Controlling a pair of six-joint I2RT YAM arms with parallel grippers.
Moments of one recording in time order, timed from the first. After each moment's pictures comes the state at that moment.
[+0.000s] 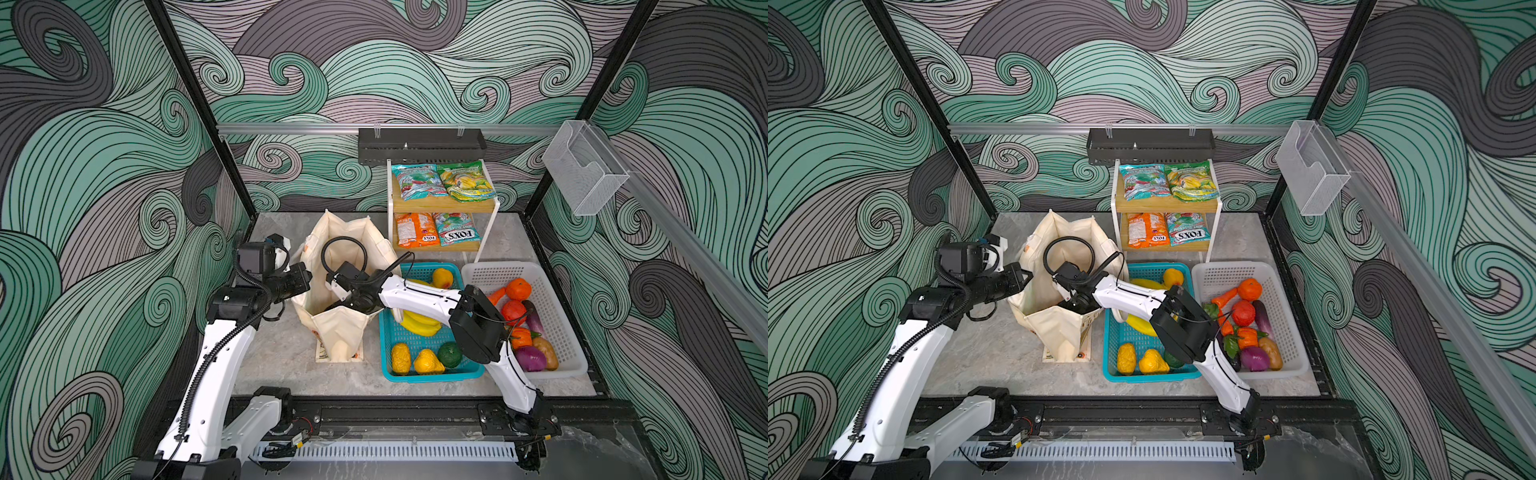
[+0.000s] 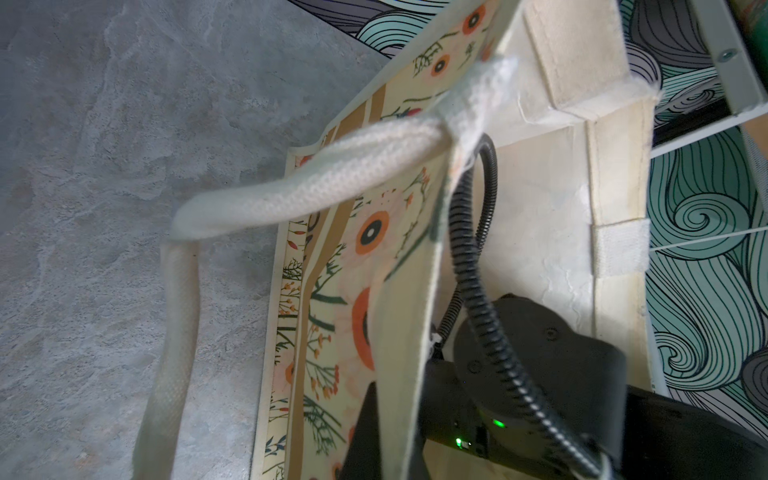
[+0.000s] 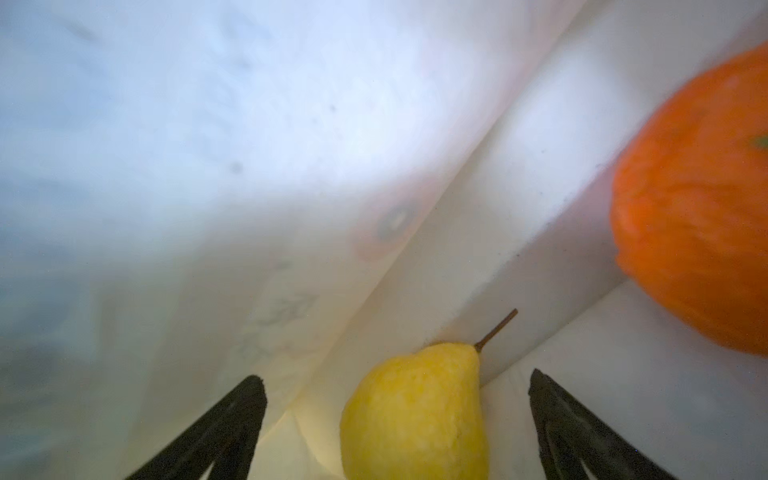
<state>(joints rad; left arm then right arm) -0.06 0.97 1.11 -0.89 0.27 -0.43 1.01 2.21 1.83 -0.67 -0.21 0.31</state>
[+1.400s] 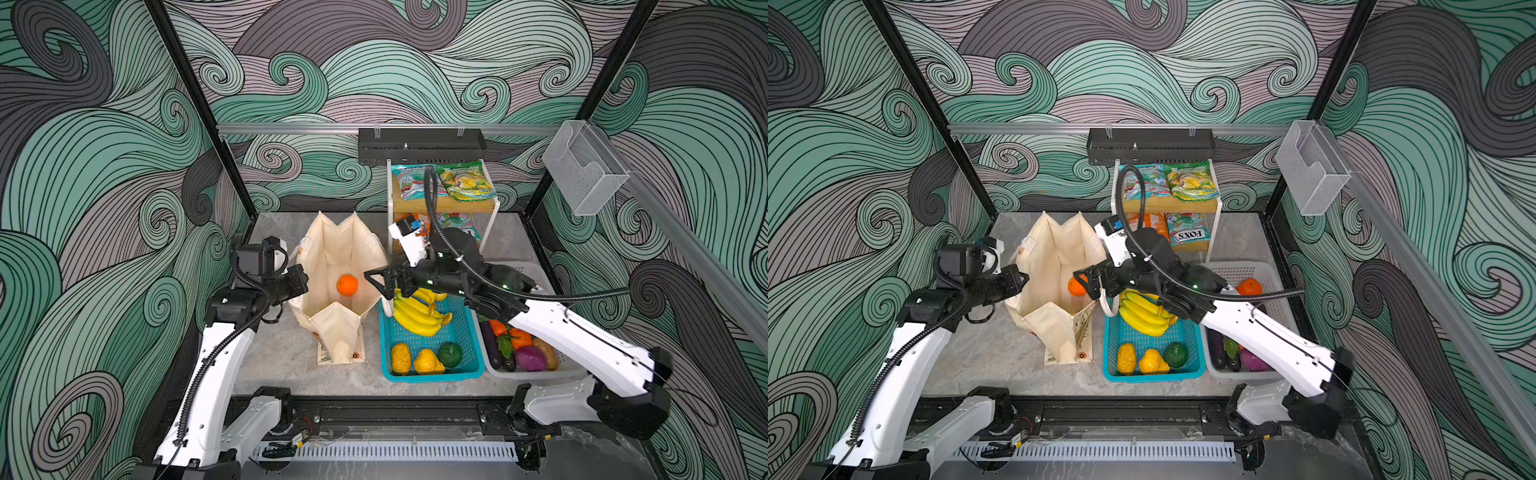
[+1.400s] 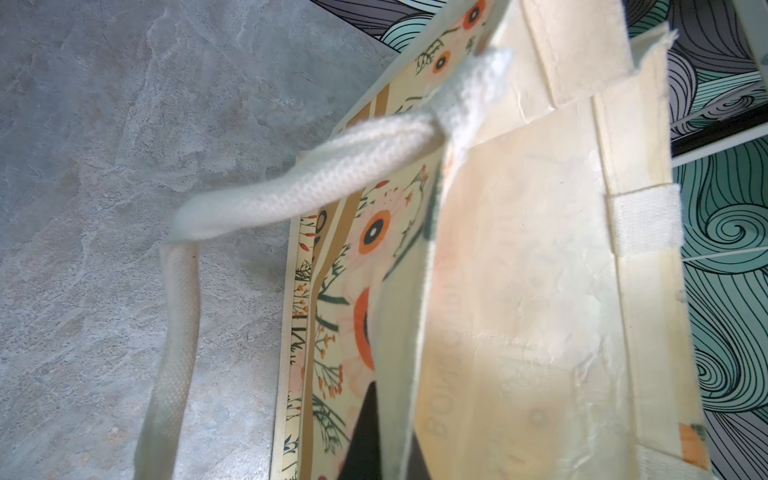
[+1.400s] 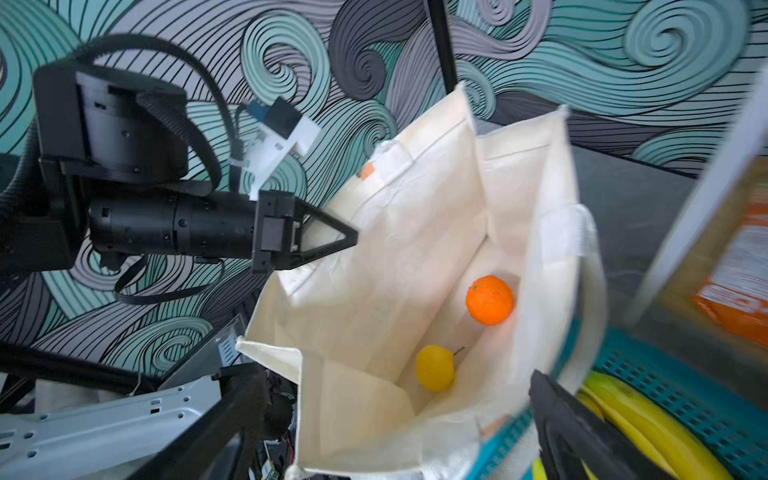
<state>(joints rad) -0.06 0.95 1.11 -0.92 0.22 -0.42 0.92 1.28 1.42 -0.52 -0.07 0.34</state>
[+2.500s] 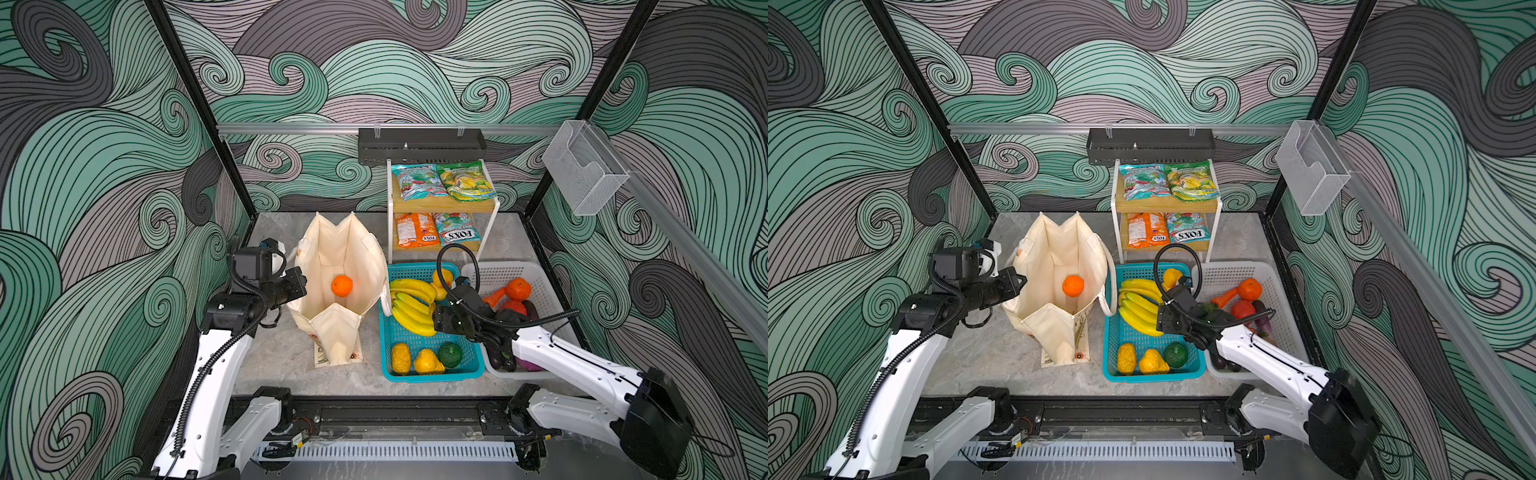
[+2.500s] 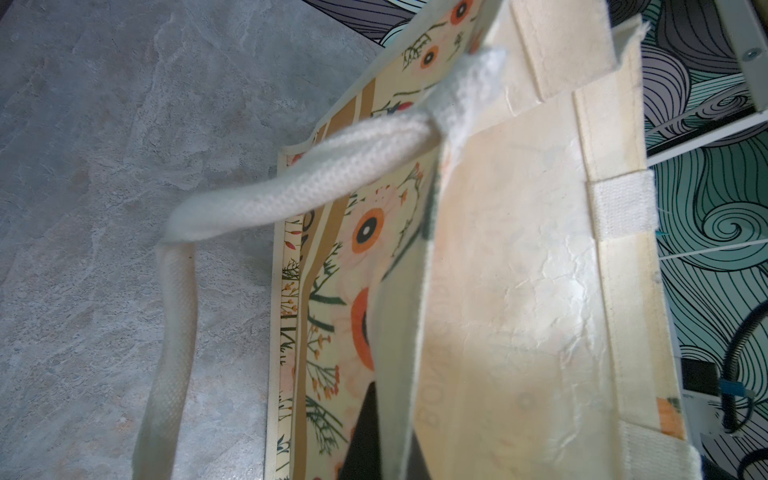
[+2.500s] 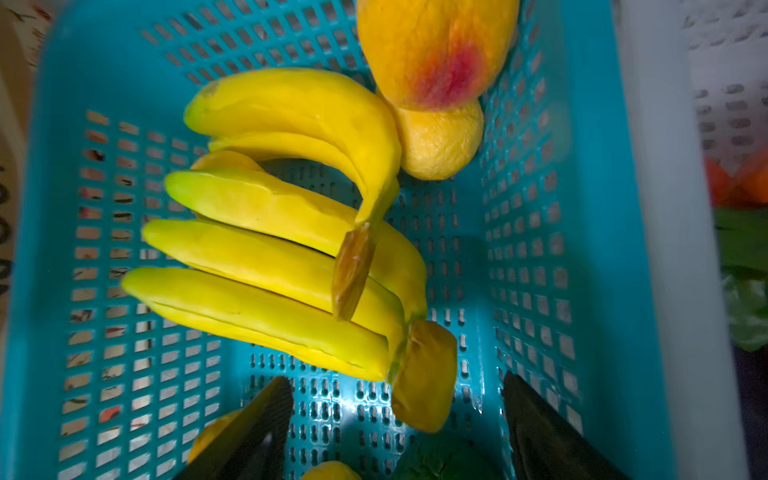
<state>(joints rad) -0.06 0.92 1.11 -0.94 0.22 -0.42 0.74 1.16 0.70 -0.53 0.19 0.71</state>
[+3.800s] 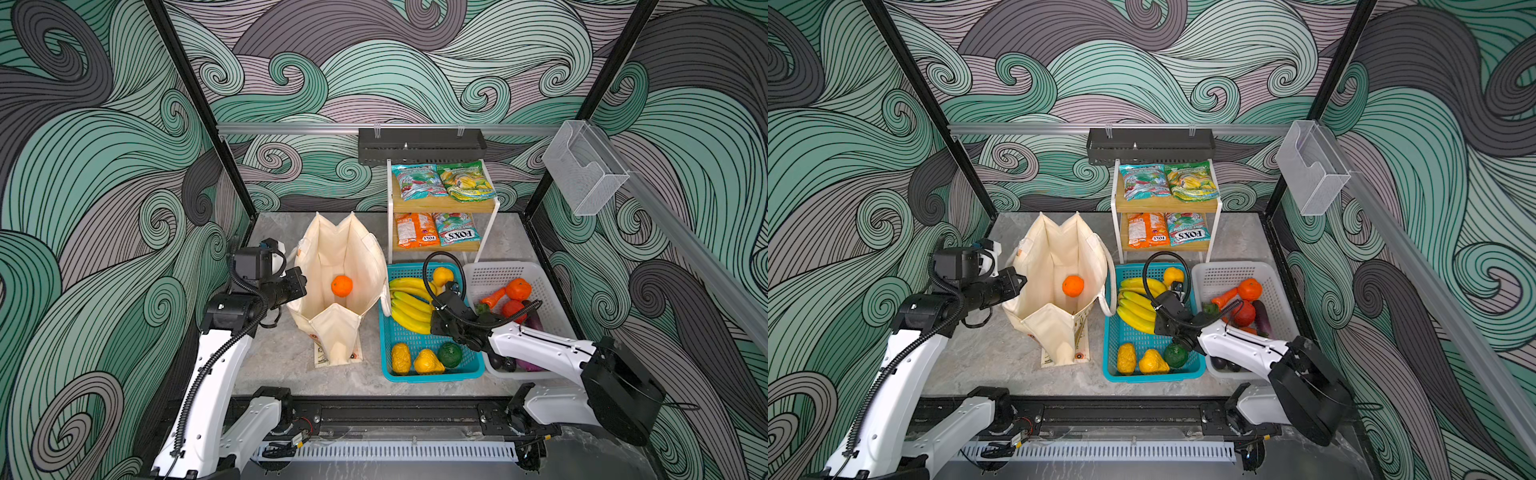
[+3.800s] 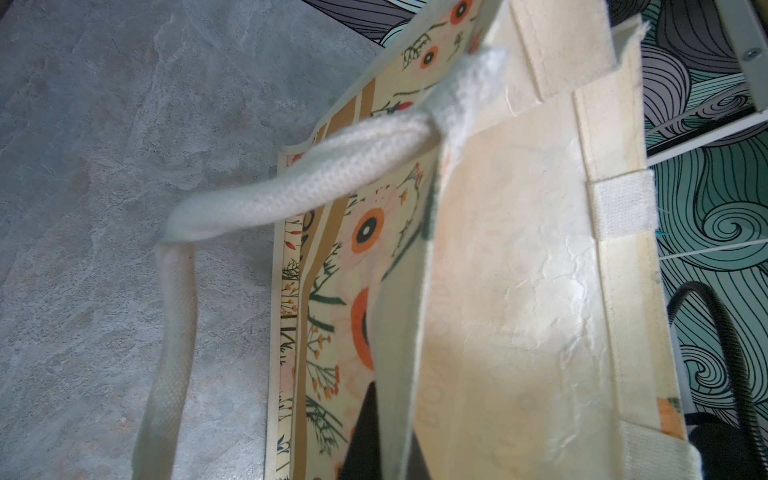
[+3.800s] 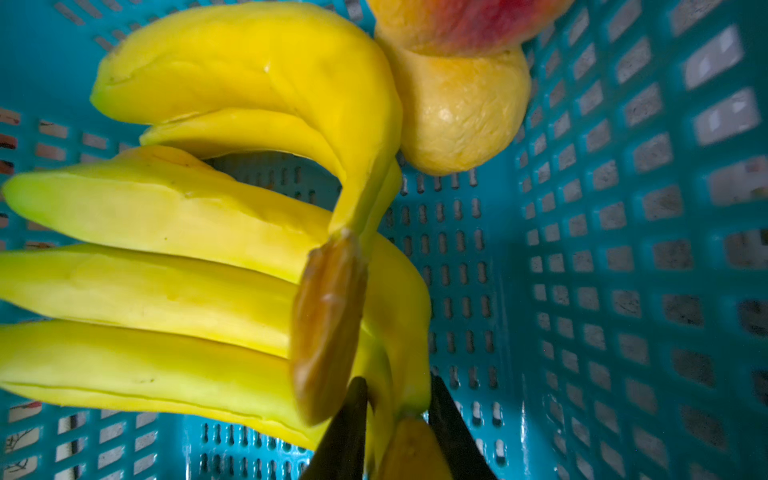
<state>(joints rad) -0.06 0.92 1.11 -0.94 0.22 -0.42 0.77 1.32 0.62 -0.29 0.23 0.72</state>
